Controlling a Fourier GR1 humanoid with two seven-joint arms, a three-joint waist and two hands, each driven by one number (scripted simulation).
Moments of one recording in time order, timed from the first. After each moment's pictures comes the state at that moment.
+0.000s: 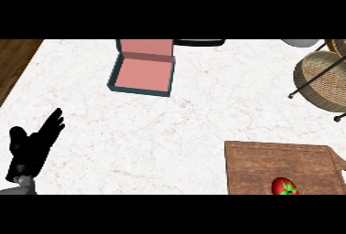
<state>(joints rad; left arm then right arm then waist) -0.01 0.26 0.20 -1.36 -0.02 -0.14 0.15 -1.25 -0.68 -0.15 -0.30 1.30 -0.38 0.36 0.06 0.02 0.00</state>
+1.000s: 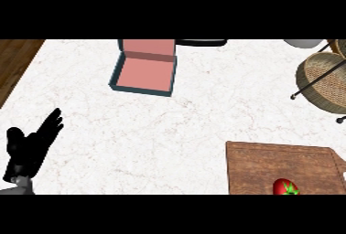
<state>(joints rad) -0.01 0.27 0.20 -1.36 -0.01 -0.16 0.14 -1.33 -0.78 -0.15 -0.06 1.34 -0.07 0.35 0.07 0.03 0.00</state>
